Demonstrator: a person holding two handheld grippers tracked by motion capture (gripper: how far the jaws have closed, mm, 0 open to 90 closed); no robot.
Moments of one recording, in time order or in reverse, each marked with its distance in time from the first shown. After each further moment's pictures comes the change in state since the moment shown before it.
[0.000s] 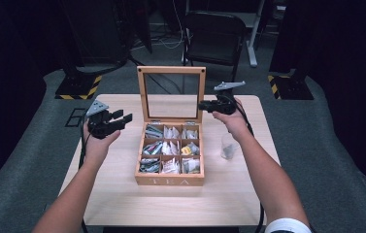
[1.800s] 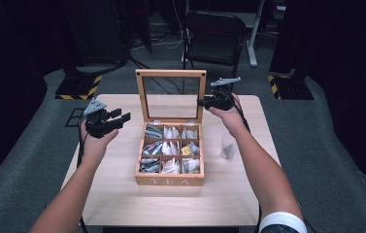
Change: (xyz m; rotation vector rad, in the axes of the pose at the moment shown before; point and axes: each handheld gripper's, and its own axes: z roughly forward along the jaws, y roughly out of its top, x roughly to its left) left arm 0.003 0.004 -0.004 -0.008 0.003 -0.008; right arm -0.008 0.010 0.010 0.028 -0.093 0.026
